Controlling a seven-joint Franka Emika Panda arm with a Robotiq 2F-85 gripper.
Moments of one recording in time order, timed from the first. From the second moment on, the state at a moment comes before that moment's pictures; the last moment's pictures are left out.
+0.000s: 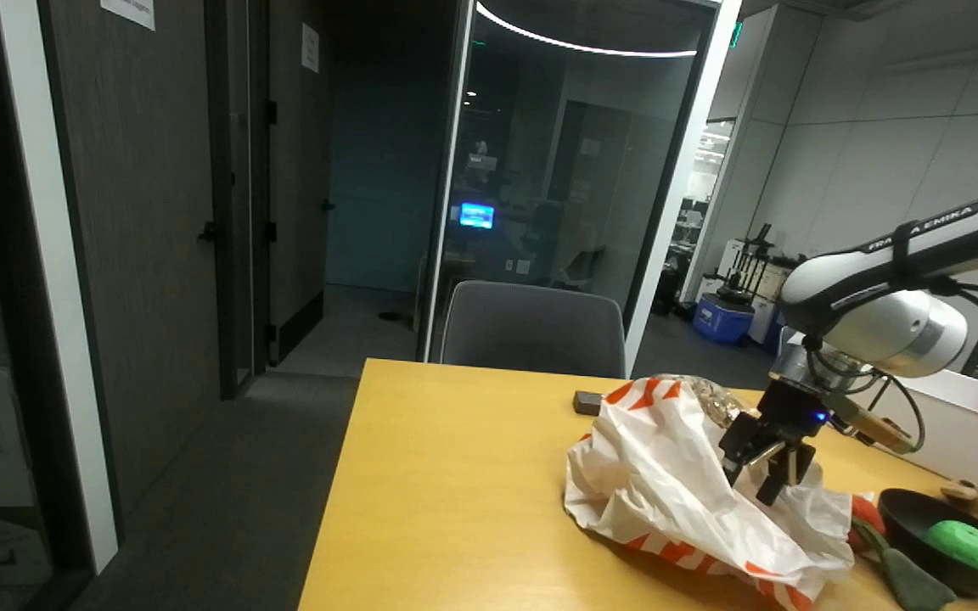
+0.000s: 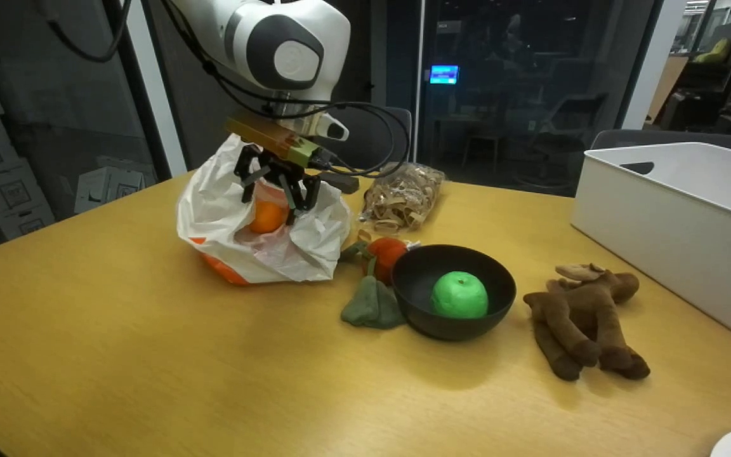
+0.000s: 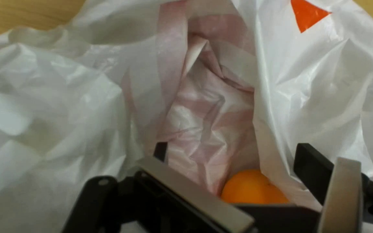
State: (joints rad) arm -0.04 0.35 0.03 -1.93 0.34 2.06 -0.41
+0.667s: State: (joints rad) arm -0.14 0.39 0.05 -1.89 0.61 2.05 -0.44
